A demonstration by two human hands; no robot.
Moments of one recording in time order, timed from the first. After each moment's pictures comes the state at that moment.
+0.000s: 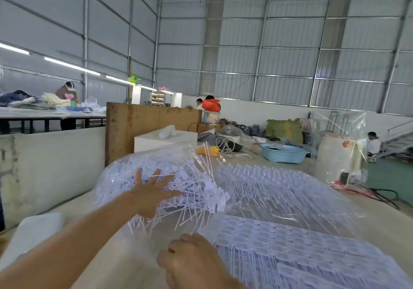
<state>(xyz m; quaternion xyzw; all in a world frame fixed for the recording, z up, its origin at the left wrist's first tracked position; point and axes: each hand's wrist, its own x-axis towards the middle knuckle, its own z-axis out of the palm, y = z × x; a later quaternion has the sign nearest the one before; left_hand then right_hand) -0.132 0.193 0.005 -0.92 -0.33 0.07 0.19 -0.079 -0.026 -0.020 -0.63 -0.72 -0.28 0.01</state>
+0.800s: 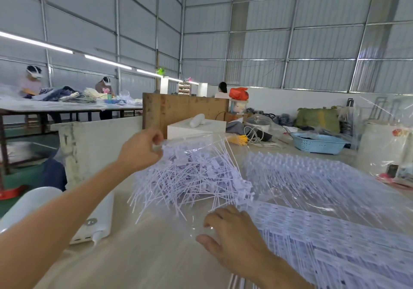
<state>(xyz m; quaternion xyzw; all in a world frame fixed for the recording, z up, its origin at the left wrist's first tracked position) -0.230 0.202 0.060 -0.83 -0.38 -0.41 -0.01 -0.068 -0.016 -0.023 -0.67 -0.72 -0.11 0.13</state>
